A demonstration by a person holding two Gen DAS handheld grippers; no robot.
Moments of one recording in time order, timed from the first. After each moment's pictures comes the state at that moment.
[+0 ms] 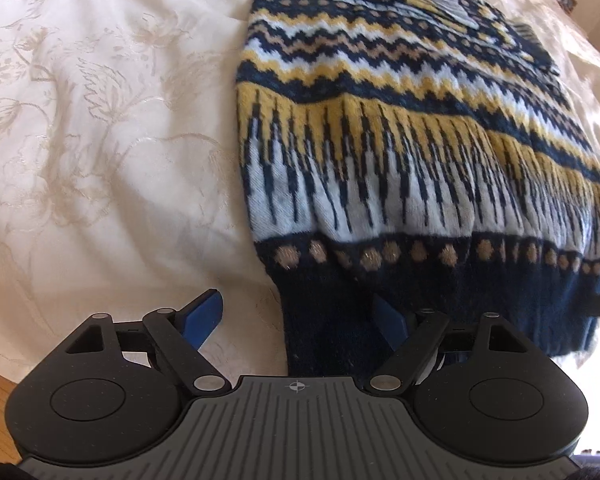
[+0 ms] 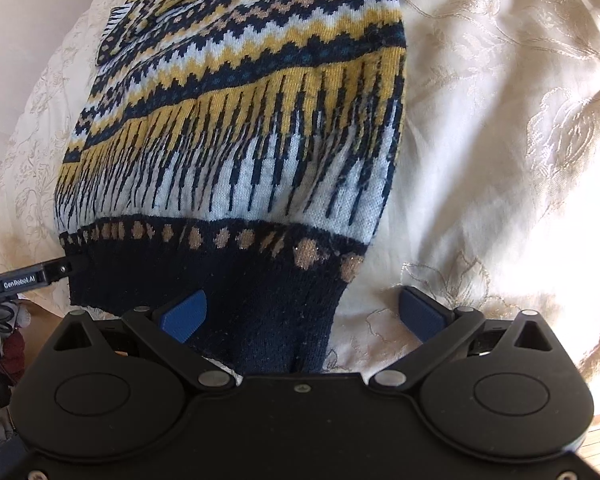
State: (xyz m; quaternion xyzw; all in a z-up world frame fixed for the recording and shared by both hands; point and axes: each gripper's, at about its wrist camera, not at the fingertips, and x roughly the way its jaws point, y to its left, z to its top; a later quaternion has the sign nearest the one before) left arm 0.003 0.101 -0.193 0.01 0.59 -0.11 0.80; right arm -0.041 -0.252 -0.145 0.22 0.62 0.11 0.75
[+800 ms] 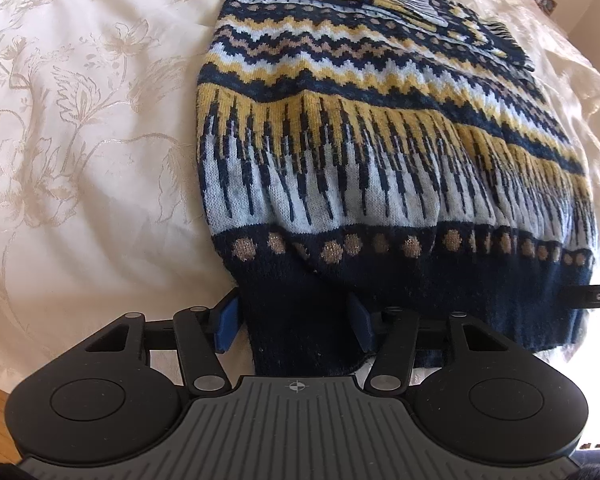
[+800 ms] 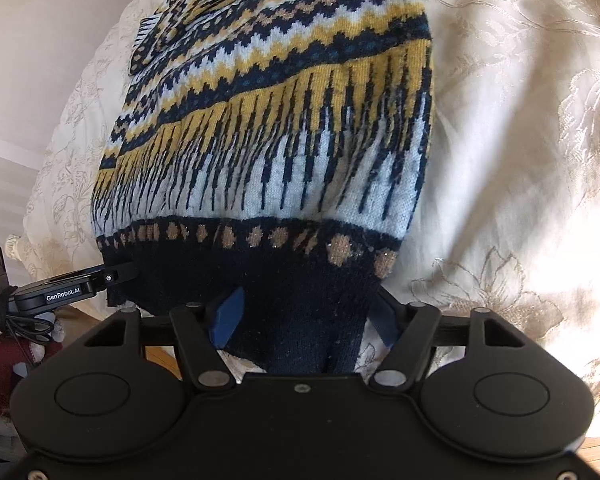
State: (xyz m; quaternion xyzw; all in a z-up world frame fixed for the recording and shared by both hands) left arm -0.004 0.095 -0.193 0.00 0.57 -0.13 0.81; right arm -0.045 -0.255 -0.147 0.26 0.60 0.16 0.74
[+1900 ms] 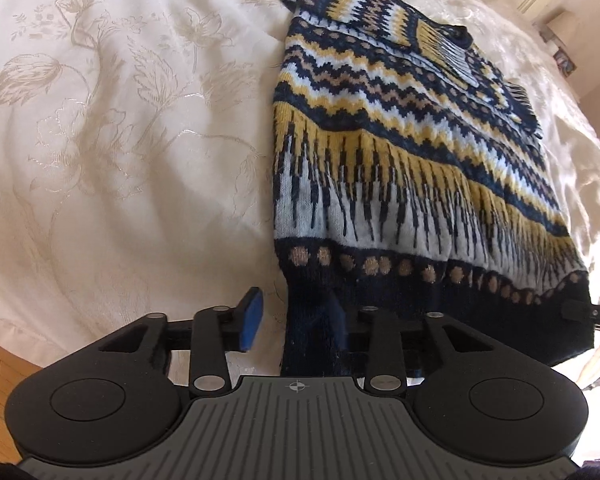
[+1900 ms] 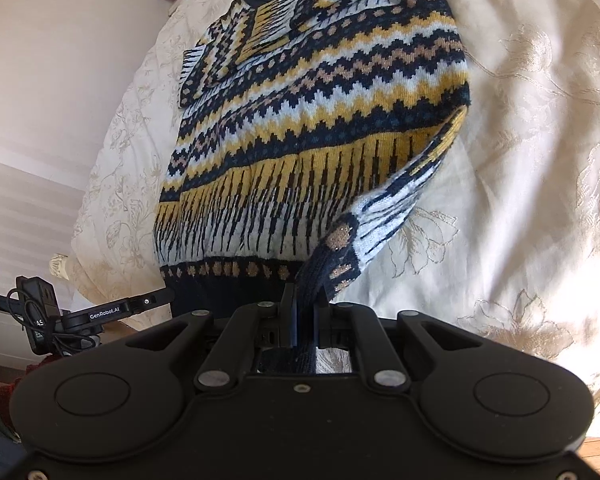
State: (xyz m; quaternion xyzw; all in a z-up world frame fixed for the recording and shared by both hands) left arm -0.006 0.142 -0.175 -0.10 0.57 -0.11 0.81; right arm -0.027 -0.259 -0.104 0.30 0.57 0.18 0.74
